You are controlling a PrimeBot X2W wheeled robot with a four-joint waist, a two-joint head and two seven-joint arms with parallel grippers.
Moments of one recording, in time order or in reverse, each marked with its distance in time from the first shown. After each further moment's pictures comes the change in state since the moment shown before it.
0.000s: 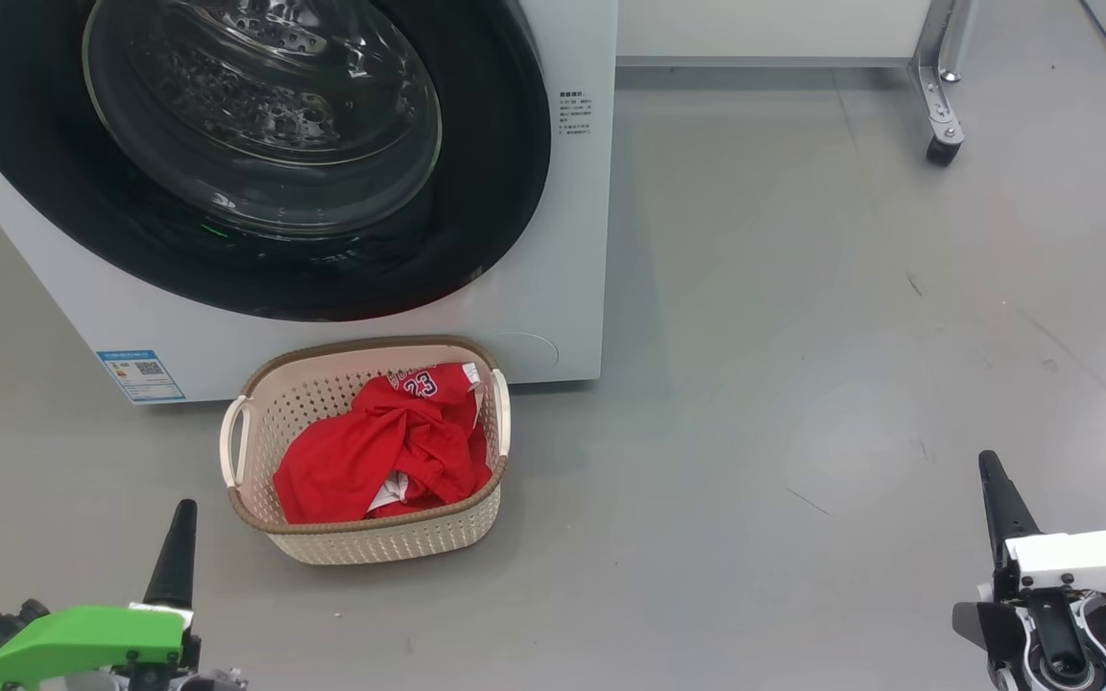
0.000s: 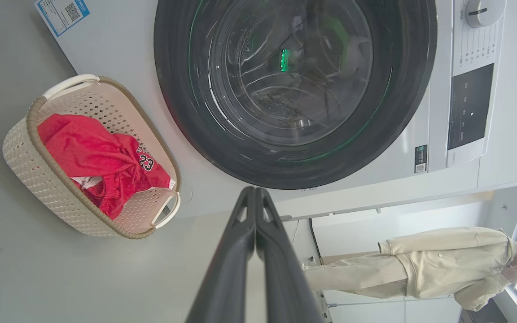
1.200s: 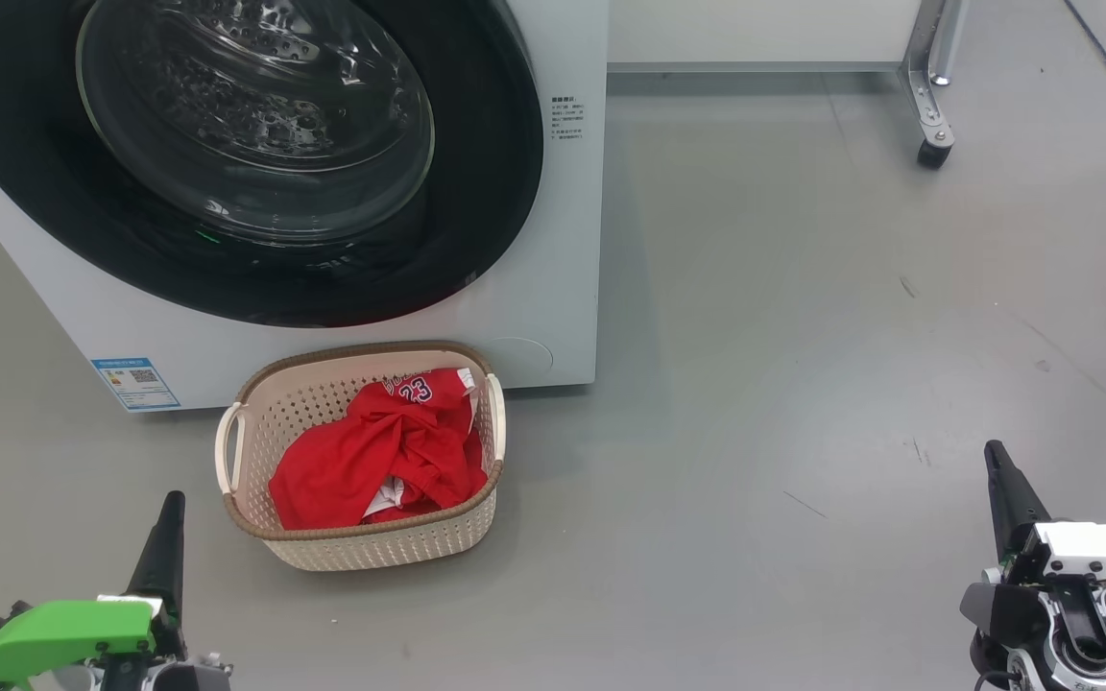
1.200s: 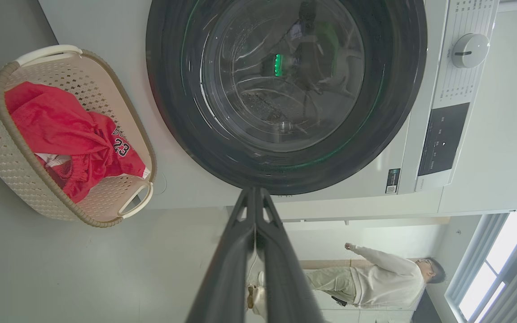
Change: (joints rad) left arm -0.022 0.002 0.033 0.015 -0.173 0.000 0.044; right arm -0.039 -0.008 -0.028 0.048 0.207 0.027 0.043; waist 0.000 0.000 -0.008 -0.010
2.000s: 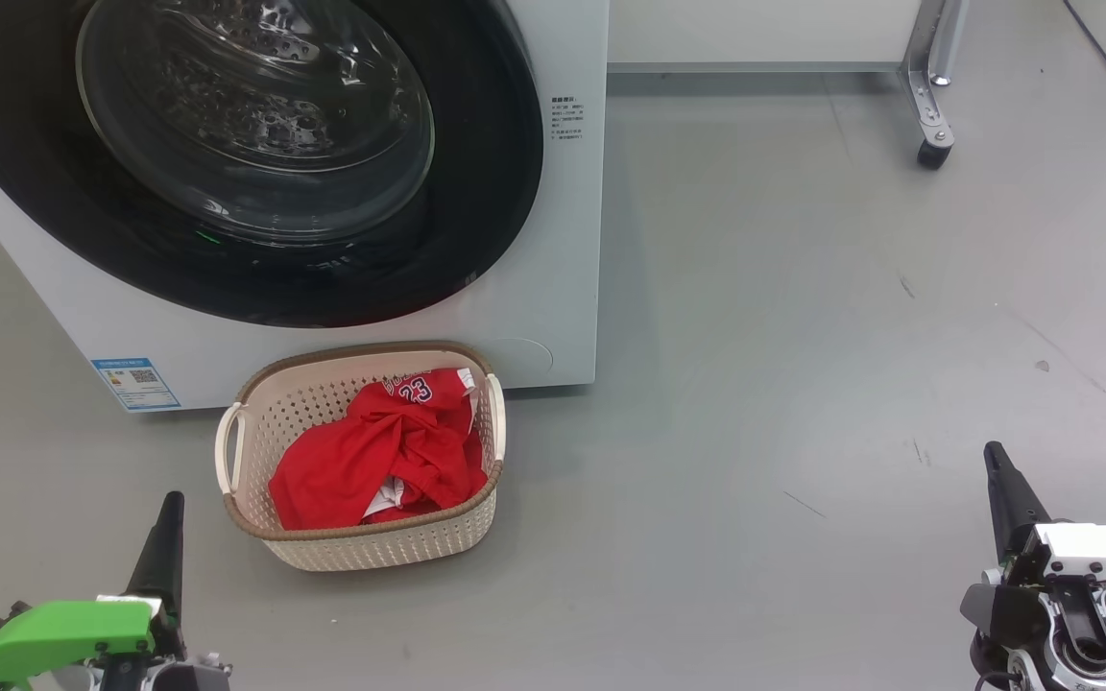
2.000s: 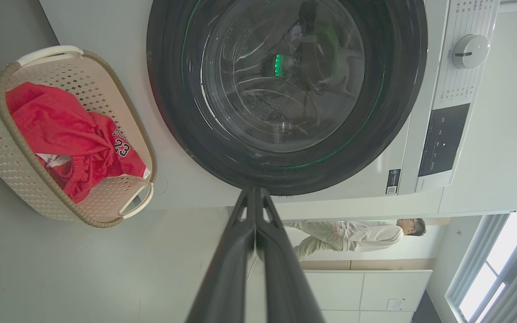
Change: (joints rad) left arm -0.001 0.000 0.002 0.002 0.000 0.000 0.000; right arm -0.001 0.000 -0.002 0.006 0.000 0.003 0.006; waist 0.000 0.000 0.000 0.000
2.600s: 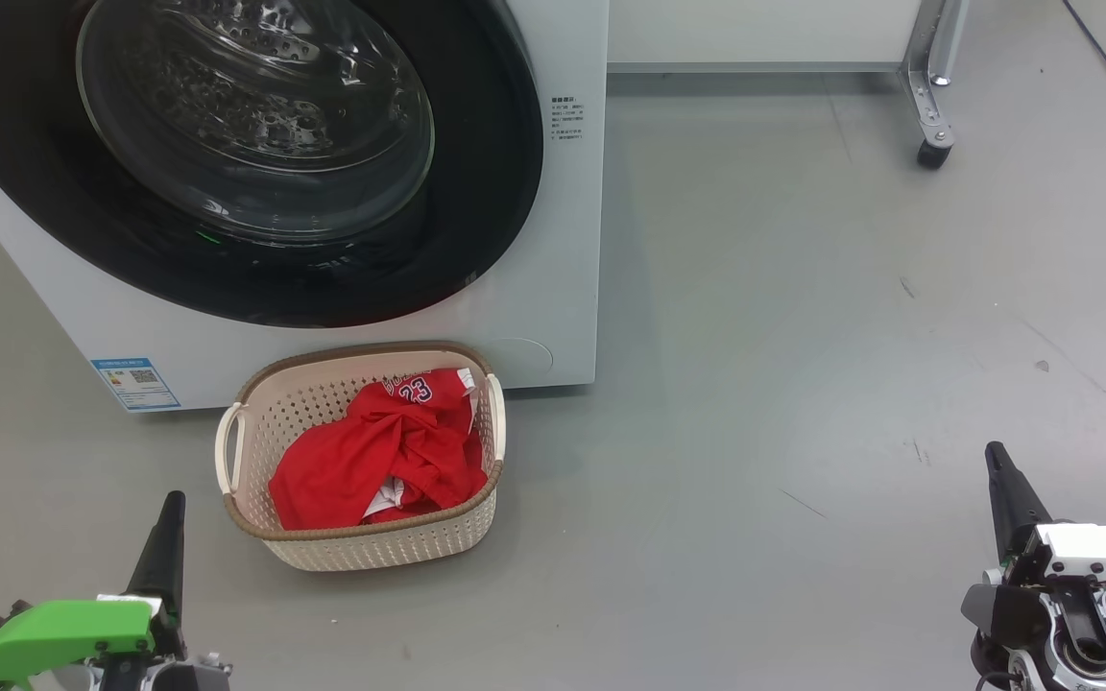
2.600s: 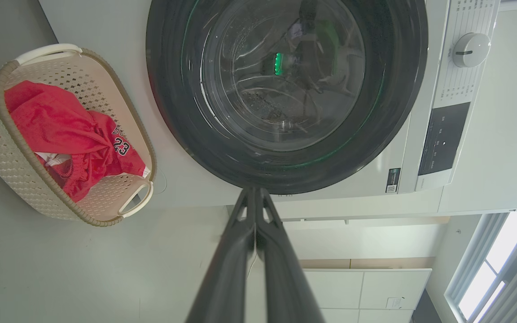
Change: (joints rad) left arm -0.001 0.000 0.001 0.001 0.000 0.000 0.007; right arm 0.000 0.000 -0.002 0.003 0.000 0.005 0.000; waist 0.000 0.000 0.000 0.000
